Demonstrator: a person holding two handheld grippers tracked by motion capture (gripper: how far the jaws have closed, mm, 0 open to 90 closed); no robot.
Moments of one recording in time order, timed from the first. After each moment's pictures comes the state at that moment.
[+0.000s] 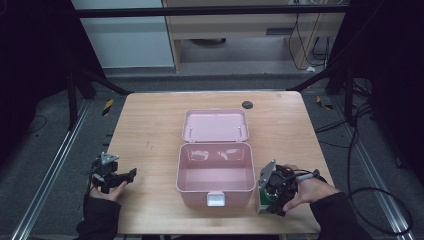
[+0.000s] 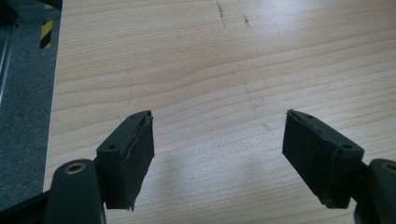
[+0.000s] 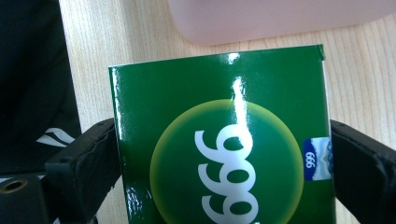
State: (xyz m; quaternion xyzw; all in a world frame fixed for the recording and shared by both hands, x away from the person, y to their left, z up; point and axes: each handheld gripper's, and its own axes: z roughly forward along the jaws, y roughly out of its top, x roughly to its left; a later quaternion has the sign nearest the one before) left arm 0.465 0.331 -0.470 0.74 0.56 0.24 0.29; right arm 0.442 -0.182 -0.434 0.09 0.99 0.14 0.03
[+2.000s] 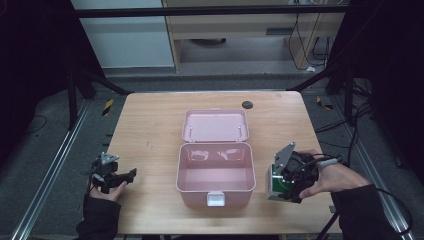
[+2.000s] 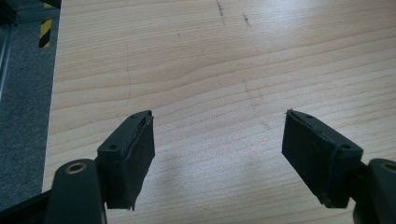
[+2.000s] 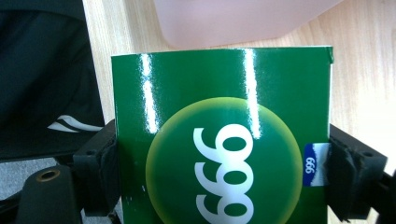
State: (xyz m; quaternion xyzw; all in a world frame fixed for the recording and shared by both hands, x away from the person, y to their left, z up) left arm 0.465 0.331 -0.471 0.74 0.56 0.23 0.29; right arm 0.437 -0.204 -0.350 0.09 0.98 0.14 0.07
